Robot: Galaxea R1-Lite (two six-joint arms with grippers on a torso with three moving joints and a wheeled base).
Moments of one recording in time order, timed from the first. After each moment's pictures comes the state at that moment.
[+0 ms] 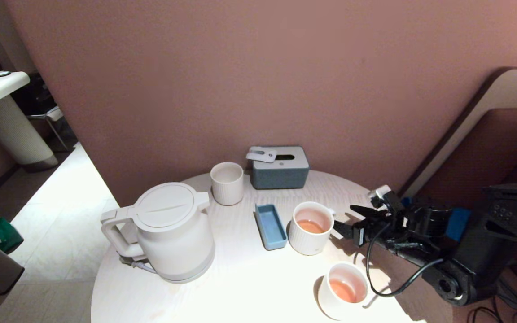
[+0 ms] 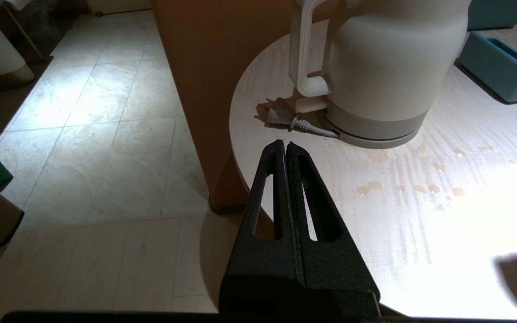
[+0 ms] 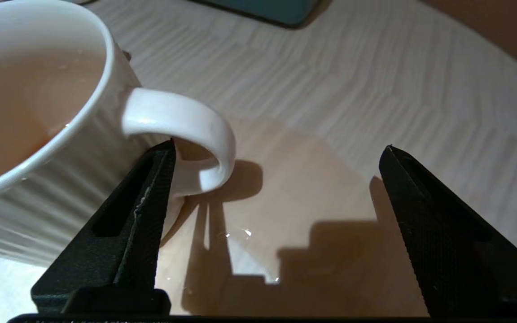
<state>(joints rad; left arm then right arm) 0.00 0.00 0.00 -0.02 -0.01 0.02 0.15 2.23 -0.57 -1.45 0.38 -0.10</state>
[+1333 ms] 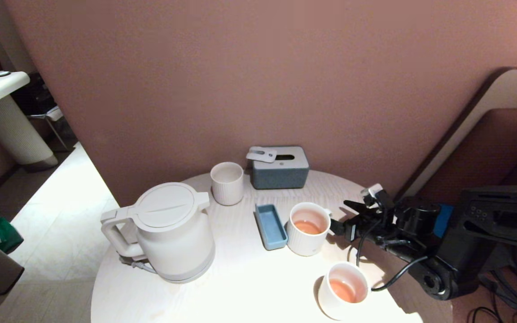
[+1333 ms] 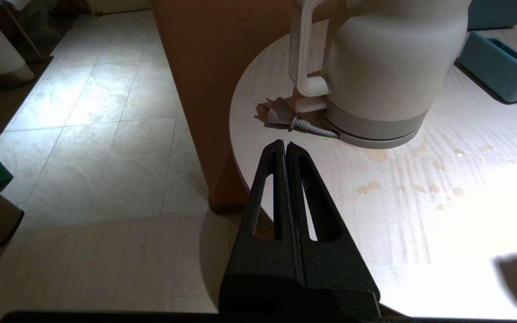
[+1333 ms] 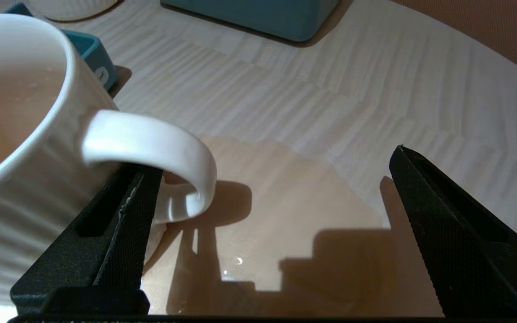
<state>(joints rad) 0.00 0.00 0.00 -0.02 -0.01 0.02 0.16 2.30 -0.66 -1.47 0.40 -0.08</state>
